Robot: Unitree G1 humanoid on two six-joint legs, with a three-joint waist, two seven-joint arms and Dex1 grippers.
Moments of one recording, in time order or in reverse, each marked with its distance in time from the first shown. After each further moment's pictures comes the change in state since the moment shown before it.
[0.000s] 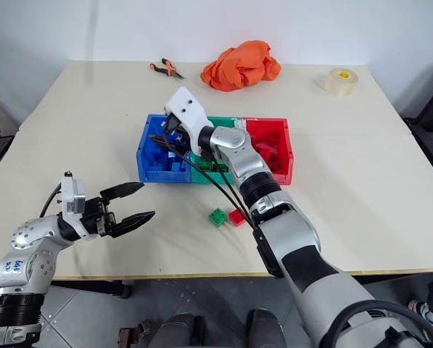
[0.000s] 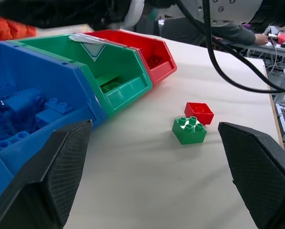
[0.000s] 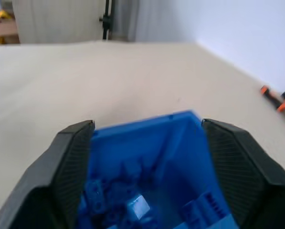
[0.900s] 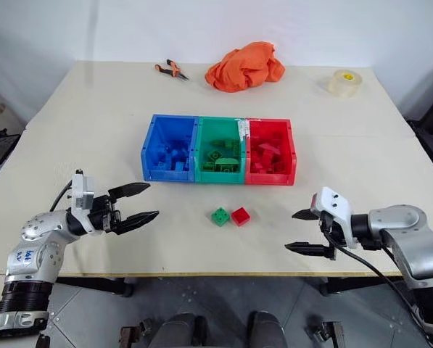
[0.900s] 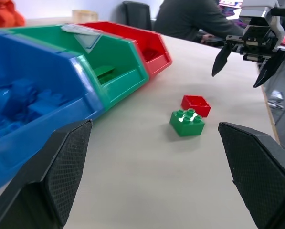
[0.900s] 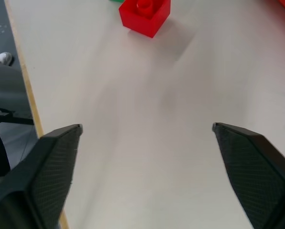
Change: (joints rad) left arm -0.095 -0.011 -0.053 0.142 0.034 -0.030 -0.078; right arm 1.049 -0.904 -0.158 -1.141 0.288 0.595 0.468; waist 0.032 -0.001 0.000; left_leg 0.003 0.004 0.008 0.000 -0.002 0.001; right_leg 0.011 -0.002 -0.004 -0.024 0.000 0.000
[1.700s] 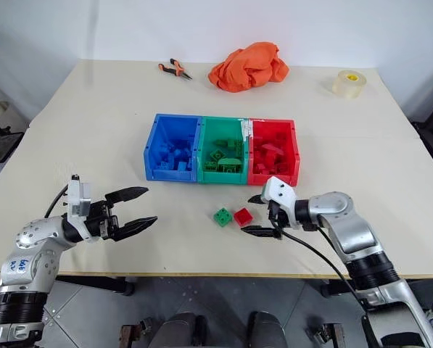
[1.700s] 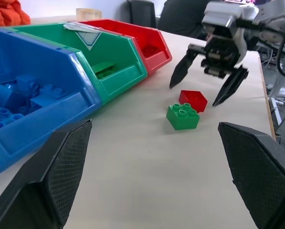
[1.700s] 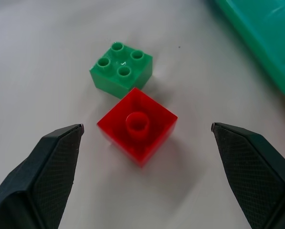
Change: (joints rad) left arm 0.099 0.006 0.040 -0.107 -0.005 0.019 0.035; right arm -0.305 0.332 0.290 0.292 -0.166 -0.216 -0.084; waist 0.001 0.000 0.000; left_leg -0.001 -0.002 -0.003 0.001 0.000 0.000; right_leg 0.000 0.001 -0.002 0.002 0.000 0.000
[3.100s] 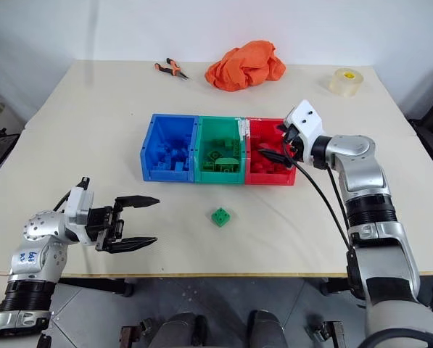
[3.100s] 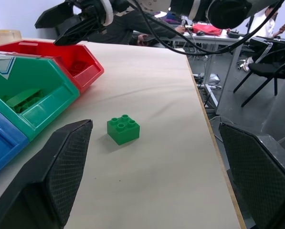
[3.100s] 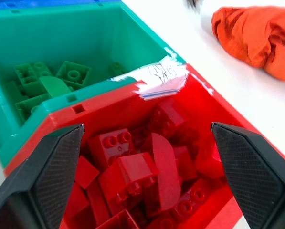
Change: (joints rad) left arm -0.106 -0.005 -0.064 0.120 -0.010 -0.130 -0.323; right arm -0.367 0.007 -0.203 0.360 -0.067 -0.094 -0.180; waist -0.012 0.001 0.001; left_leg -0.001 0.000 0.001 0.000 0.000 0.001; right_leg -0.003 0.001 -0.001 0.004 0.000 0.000
